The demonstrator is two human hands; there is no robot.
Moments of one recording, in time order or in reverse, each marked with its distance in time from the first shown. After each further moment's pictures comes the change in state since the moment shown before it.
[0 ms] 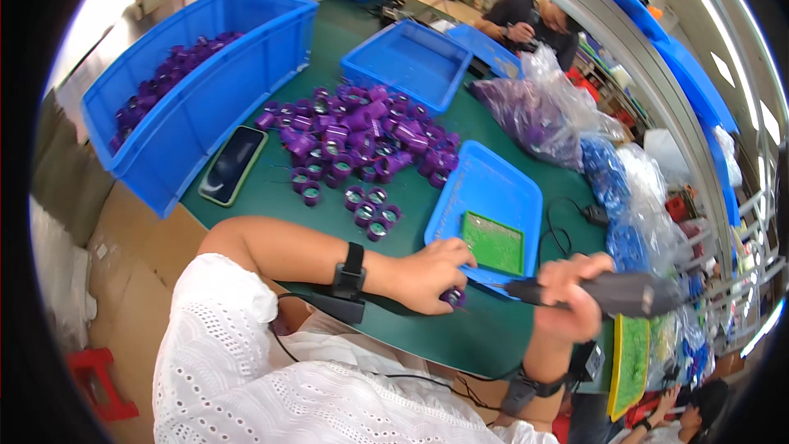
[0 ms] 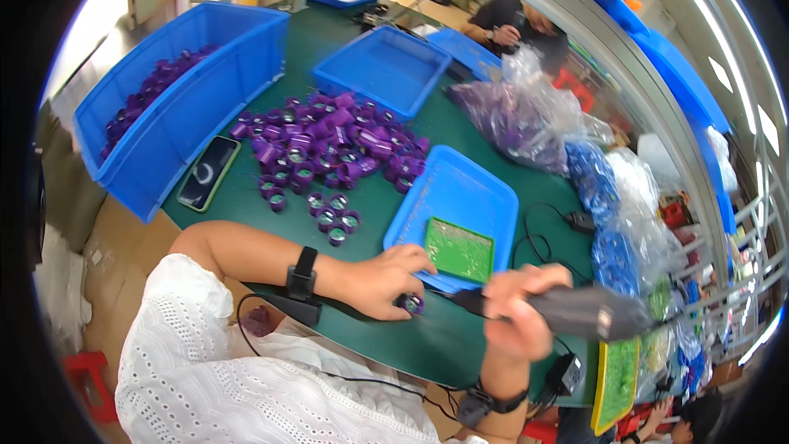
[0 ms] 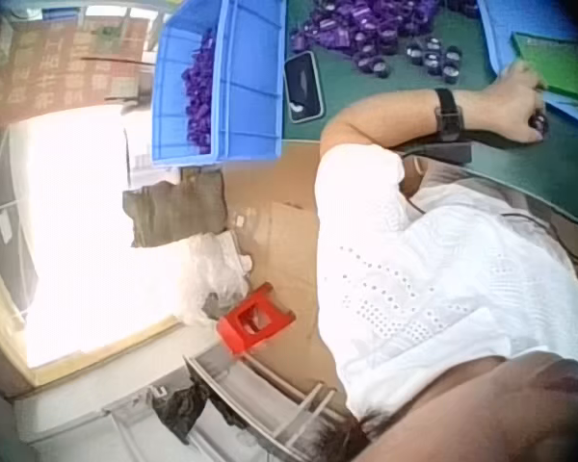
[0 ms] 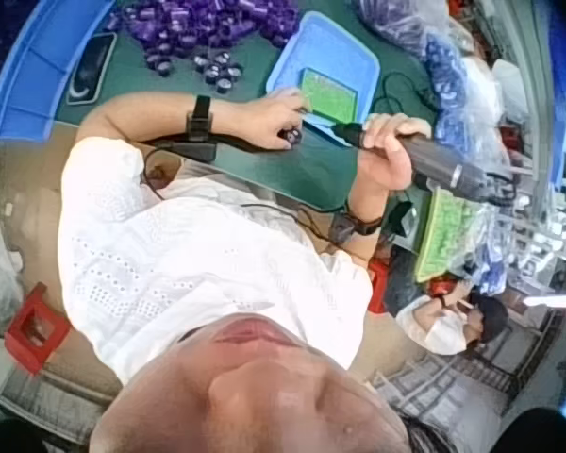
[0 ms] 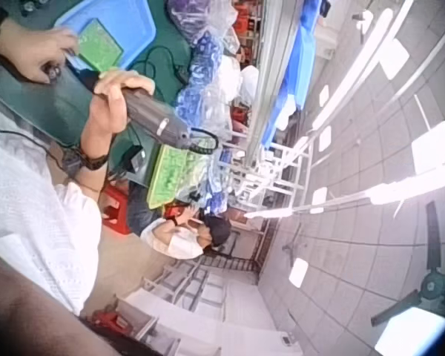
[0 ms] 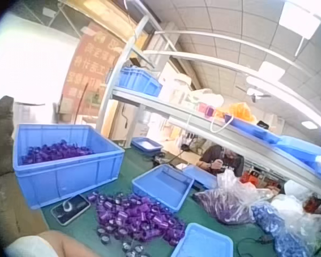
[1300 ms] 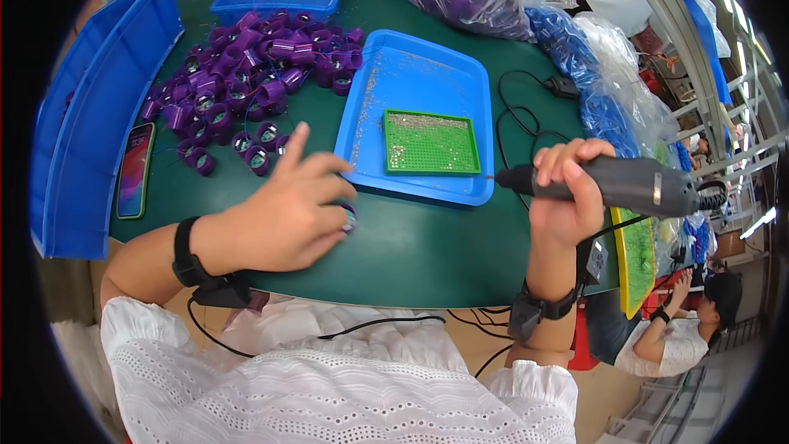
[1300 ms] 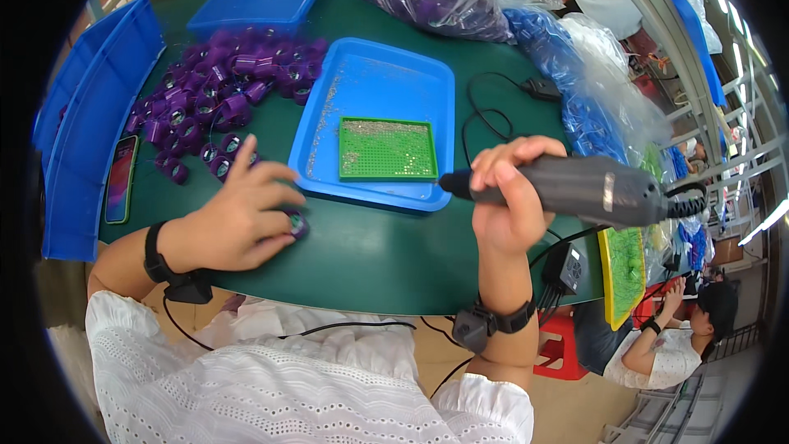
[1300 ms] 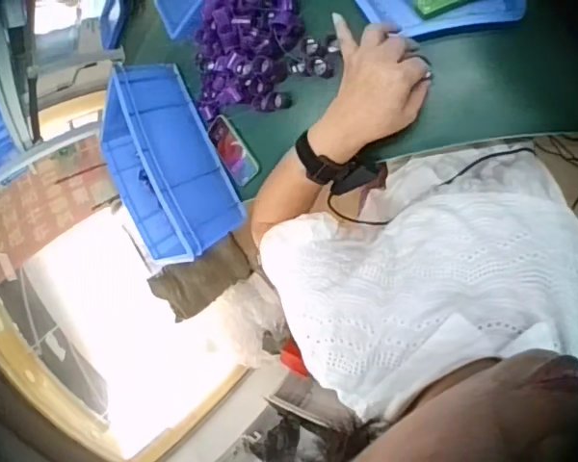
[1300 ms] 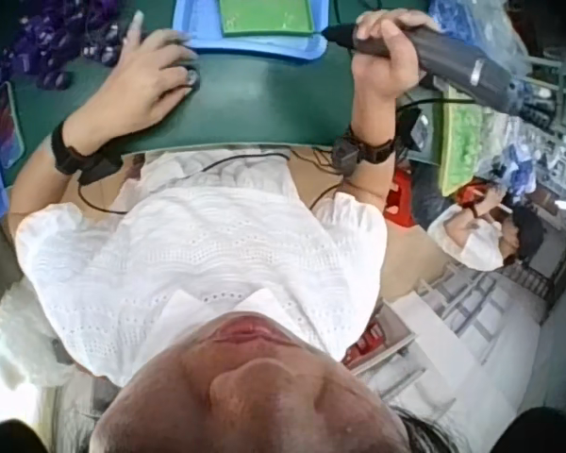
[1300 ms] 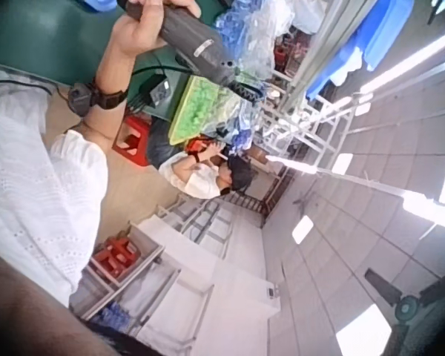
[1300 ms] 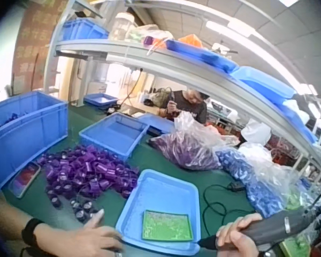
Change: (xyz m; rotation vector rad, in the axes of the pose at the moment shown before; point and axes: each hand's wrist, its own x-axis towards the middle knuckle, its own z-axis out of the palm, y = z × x) left_hand -0.013 0.020 -0.057 0.256 -0.138 0.040; right_hand -0.005 -0.002 -0.077 -0.203 0.215 -0.116
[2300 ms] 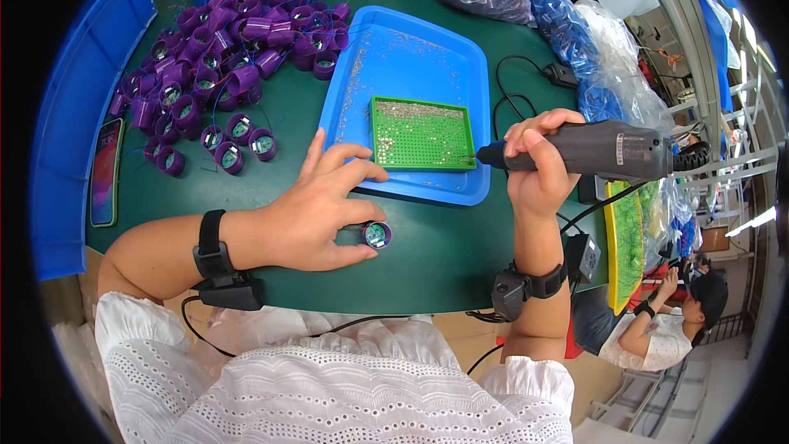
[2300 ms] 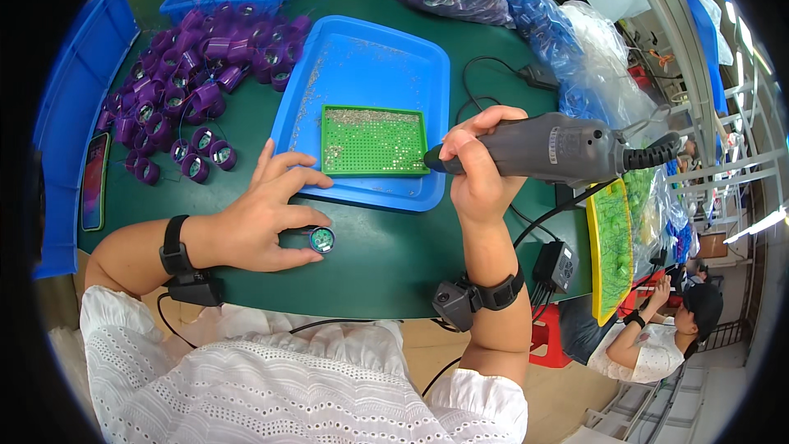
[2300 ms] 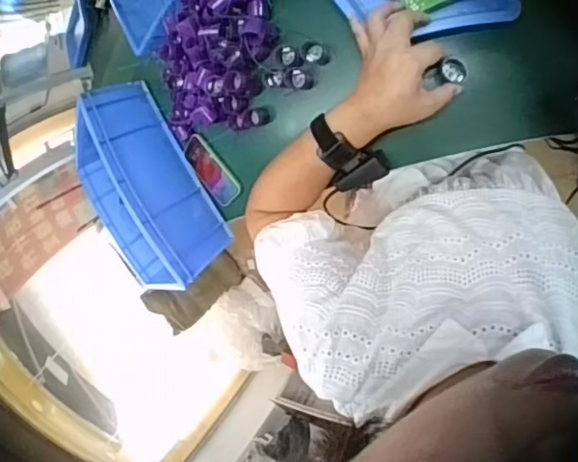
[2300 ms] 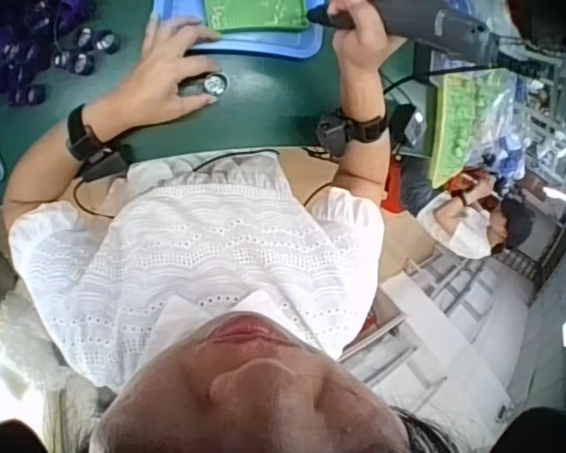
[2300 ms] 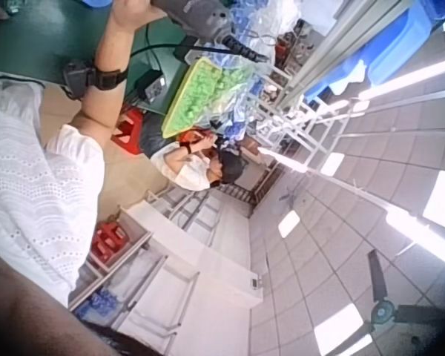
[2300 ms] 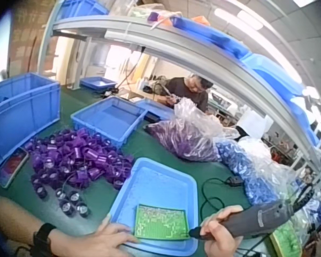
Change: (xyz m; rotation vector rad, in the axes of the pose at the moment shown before) left_hand 0.024 -0.013 0.050 -0.250 0.006 -0.100; right_hand 0.015 0.046 -0.009 -0.179 -0.005 0.072
